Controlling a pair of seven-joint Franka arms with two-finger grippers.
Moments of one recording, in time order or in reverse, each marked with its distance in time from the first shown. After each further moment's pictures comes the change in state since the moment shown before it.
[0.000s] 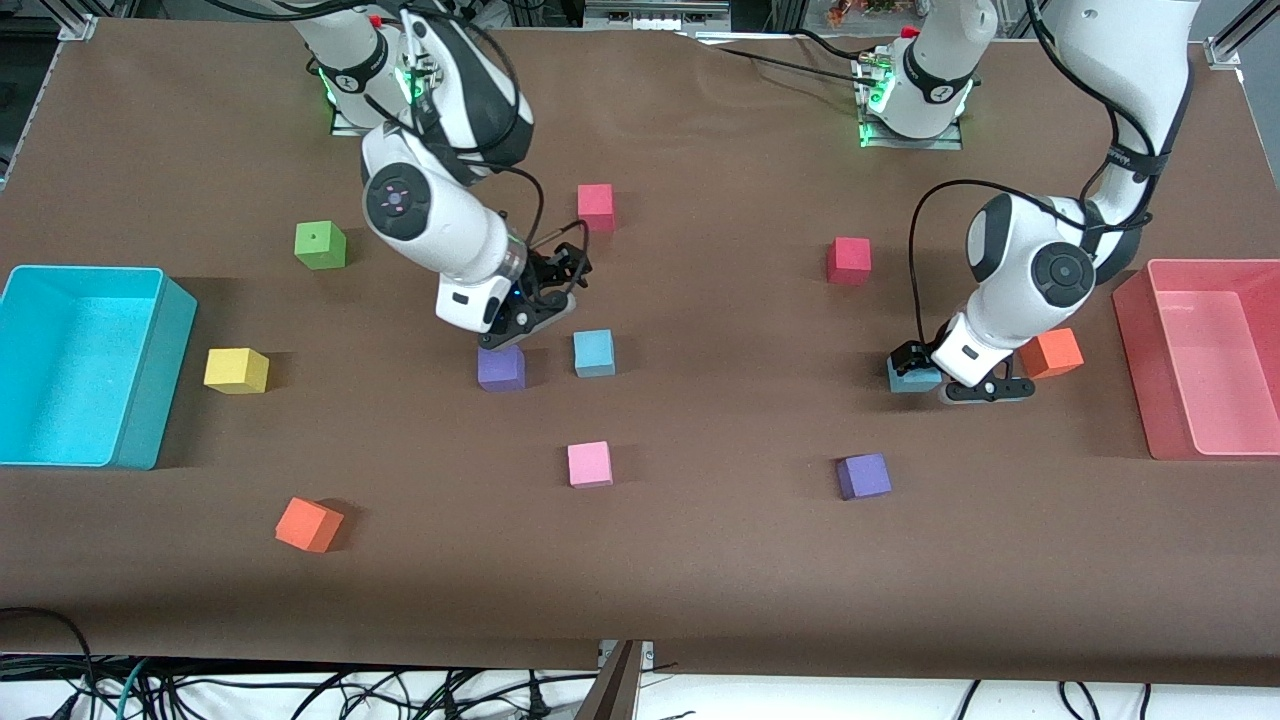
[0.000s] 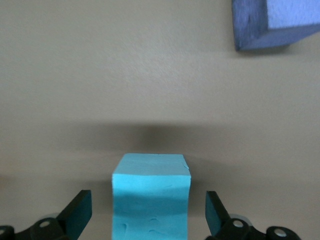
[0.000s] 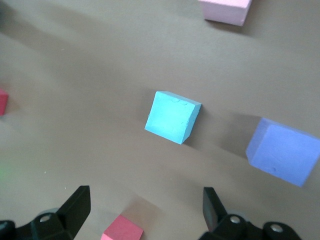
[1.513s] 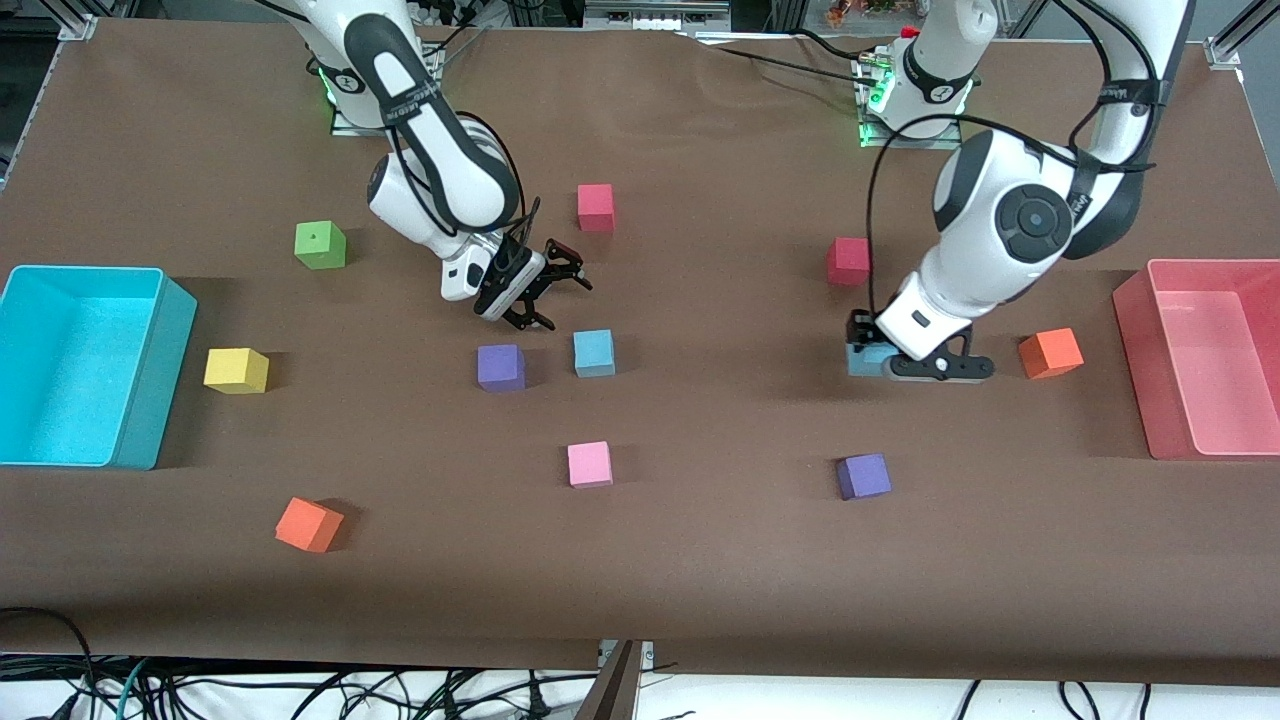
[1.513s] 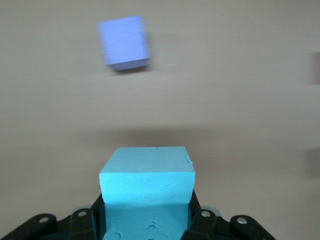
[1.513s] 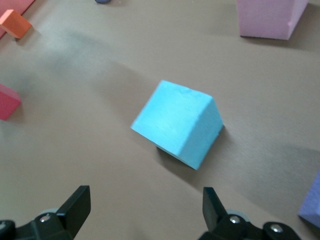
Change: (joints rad) left arm -0.142 -0.138 -0.087 0.253 -0.082 -0.368 -0.124; right arm 0.133 0.100 -0.022 -0.288 1.500 0.537 -1.617
